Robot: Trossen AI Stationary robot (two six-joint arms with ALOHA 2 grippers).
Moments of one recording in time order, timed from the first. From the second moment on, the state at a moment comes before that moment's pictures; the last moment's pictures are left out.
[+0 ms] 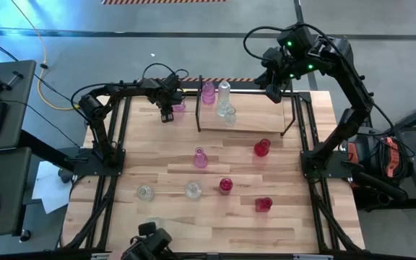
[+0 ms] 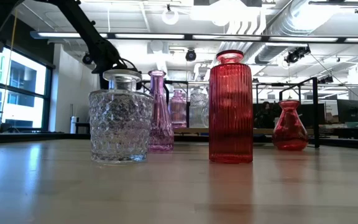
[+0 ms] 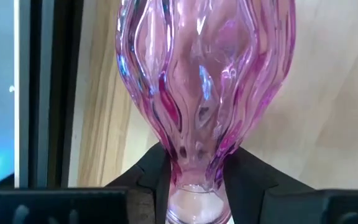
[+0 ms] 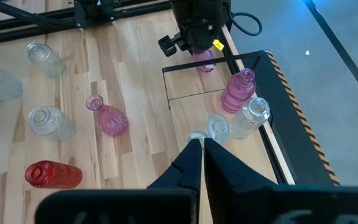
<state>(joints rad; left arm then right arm) 0.82 1.86 1.13 -0.62 -0.13 0.61 -0.55 1.64 2.36 -1.54 -0.22 -0.22</state>
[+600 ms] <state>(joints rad) 0.72 1.66 1.33 -1.03 -0.20 0.55 -0.55 1.64 2.36 -1.54 -0.21 -0.29</state>
